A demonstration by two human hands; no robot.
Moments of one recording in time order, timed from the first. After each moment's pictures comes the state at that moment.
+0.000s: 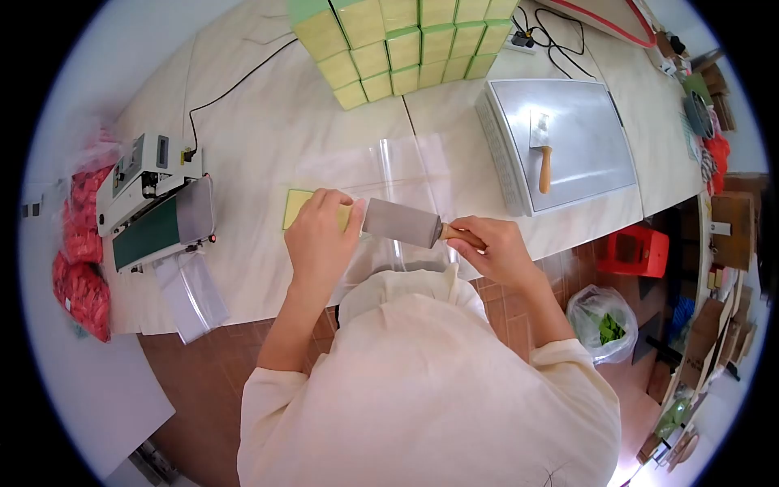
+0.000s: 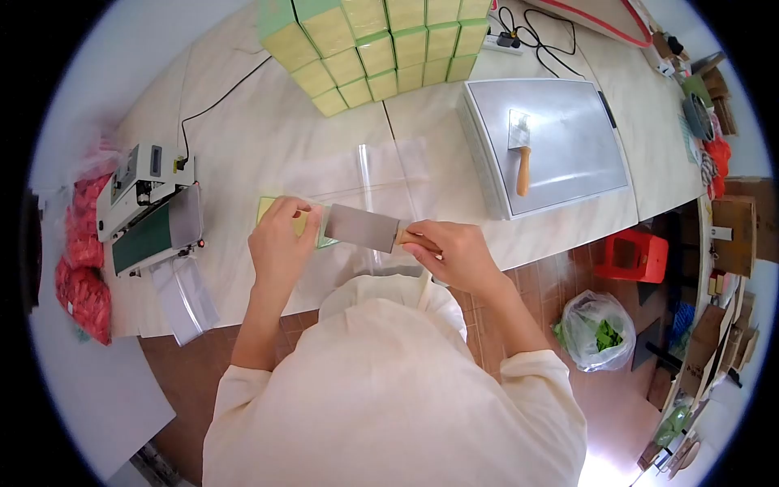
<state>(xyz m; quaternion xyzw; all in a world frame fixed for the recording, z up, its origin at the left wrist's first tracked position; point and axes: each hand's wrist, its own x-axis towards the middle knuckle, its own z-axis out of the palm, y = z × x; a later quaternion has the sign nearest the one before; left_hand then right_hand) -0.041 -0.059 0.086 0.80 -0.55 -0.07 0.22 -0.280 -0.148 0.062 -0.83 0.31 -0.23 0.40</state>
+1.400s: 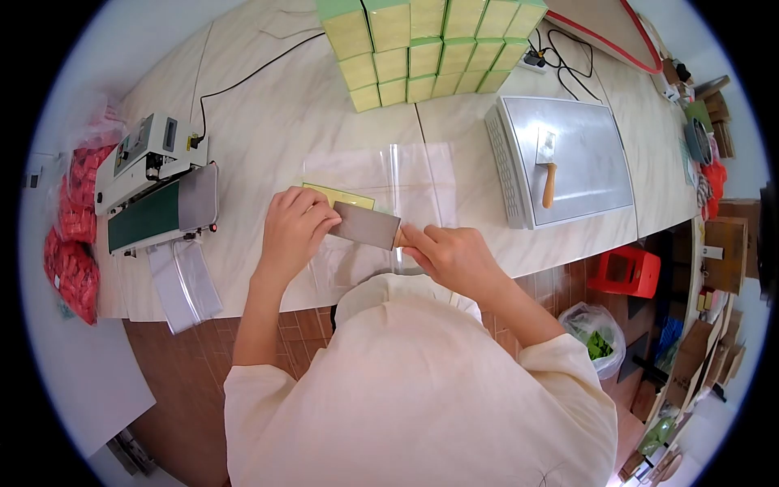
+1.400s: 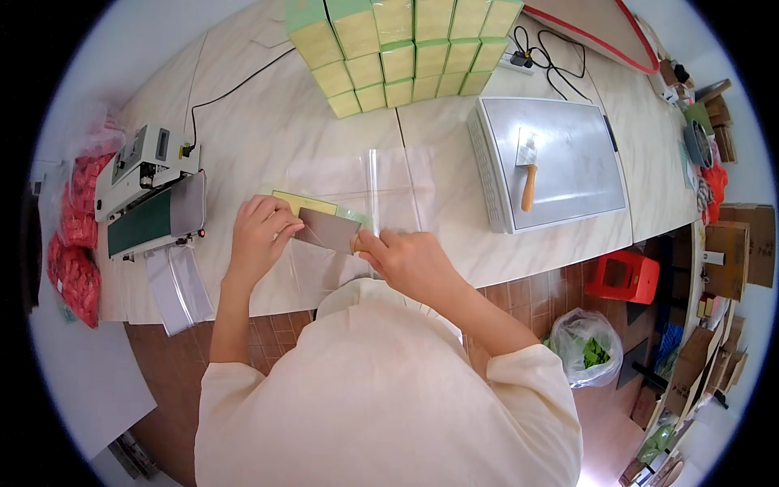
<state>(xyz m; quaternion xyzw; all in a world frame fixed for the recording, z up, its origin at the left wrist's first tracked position) 0.028 -0.033 0.082 0.66 -0.71 -0.03 0.23 -0.219 -0.126 0.068 -0.94 0.20 -0.18 0.21</state>
